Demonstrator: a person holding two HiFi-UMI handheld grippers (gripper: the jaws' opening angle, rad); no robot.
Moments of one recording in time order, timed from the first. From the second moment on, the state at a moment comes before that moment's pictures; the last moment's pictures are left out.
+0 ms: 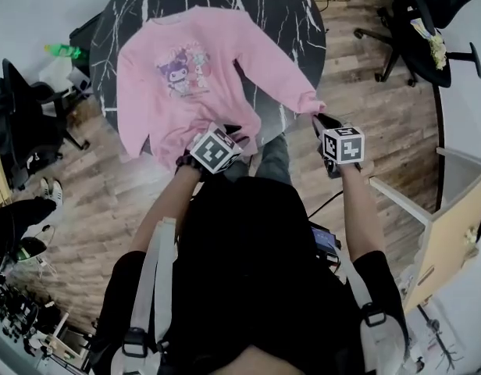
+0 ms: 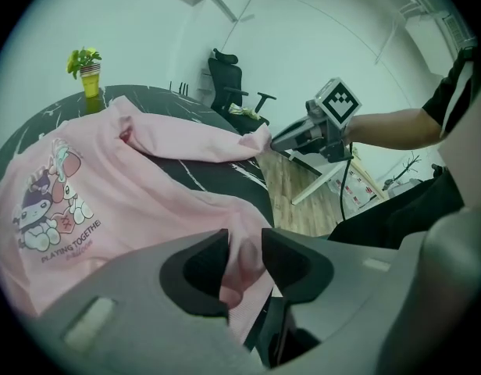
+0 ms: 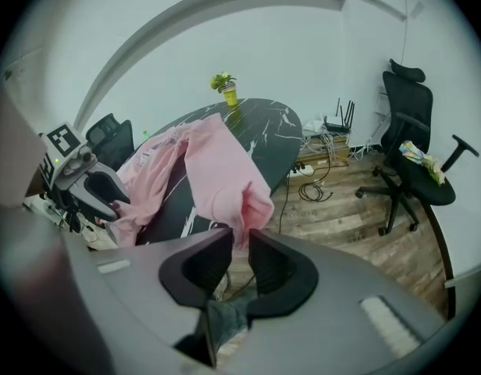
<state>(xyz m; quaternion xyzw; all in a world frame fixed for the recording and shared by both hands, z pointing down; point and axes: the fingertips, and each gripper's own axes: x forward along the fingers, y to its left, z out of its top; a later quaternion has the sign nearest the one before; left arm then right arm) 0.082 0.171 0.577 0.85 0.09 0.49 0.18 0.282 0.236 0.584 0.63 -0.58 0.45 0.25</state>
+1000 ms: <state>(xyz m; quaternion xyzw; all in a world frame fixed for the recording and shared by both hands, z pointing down) -0.018 0.131 0.563 0.87 -0.04 0.44 0.20 0.115 0.193 0.575 0.50 -0.71 0.42 0.28</state>
